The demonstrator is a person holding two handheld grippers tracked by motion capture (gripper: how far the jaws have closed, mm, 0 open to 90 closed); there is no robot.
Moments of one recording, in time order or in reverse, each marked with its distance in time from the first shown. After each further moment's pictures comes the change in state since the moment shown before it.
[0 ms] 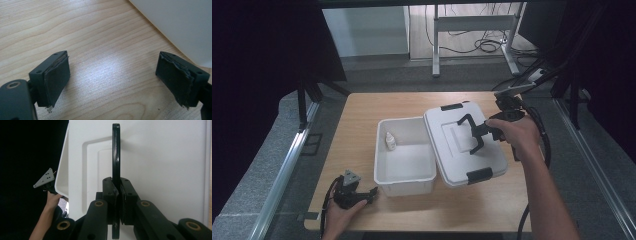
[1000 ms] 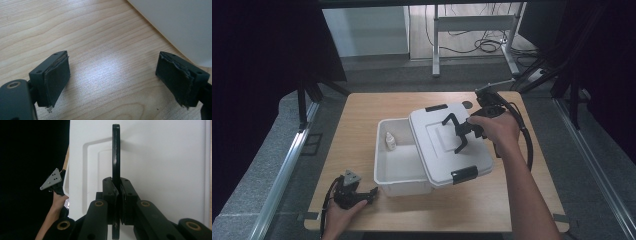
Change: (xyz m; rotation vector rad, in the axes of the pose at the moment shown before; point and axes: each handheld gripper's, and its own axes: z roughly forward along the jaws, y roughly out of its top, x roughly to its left) left arm -0.001 0.000 0.000 0.000 -0.007 0.007; right arm 0.036 0.011 0.025 0.039 -0.003 -0.002
